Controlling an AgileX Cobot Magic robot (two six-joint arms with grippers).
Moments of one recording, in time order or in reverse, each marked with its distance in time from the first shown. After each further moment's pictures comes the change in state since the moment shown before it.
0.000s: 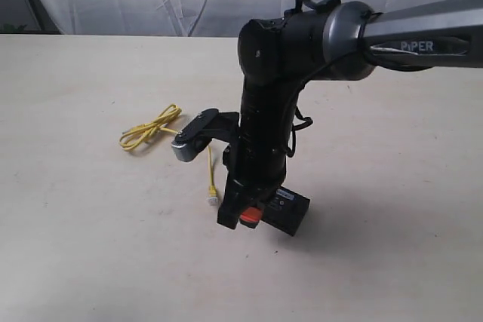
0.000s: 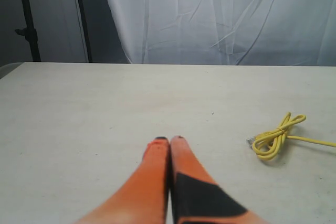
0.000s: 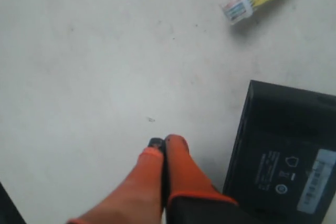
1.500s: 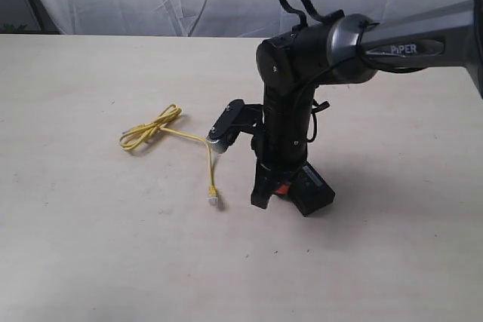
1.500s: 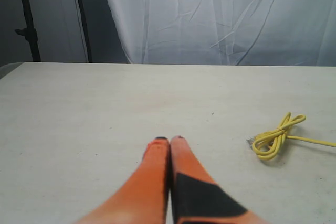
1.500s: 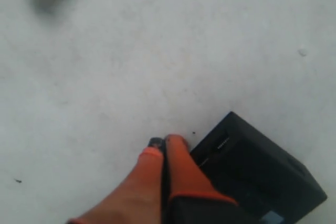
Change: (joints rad) left arm 0.000 0.000 0.000 0.000 0.000 0.000; right arm -0.081 0.076 0.005 -0.230 -0.165 0.029
